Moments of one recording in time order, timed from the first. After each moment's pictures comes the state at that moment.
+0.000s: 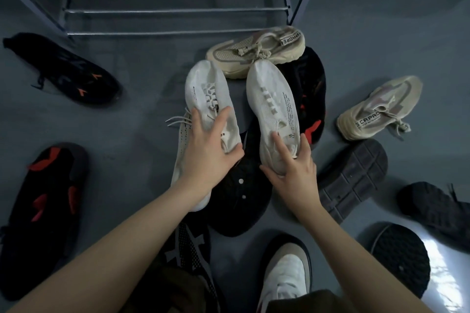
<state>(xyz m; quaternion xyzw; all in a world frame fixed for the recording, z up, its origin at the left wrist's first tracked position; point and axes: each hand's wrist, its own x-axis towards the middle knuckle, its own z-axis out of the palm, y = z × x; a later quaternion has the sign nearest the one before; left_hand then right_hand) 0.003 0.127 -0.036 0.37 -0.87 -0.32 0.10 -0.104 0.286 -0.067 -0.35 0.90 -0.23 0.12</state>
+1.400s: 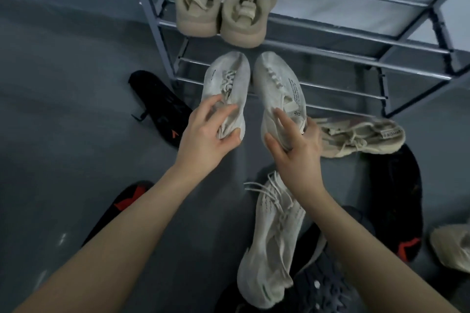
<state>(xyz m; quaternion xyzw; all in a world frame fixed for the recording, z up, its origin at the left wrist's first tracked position) 0.063 -0.081 -0.012 0.36 -0.83 -0.29 0.31 -0.086 0.029 -0.012 -0.44 0.81 -0.38 0.10</state>
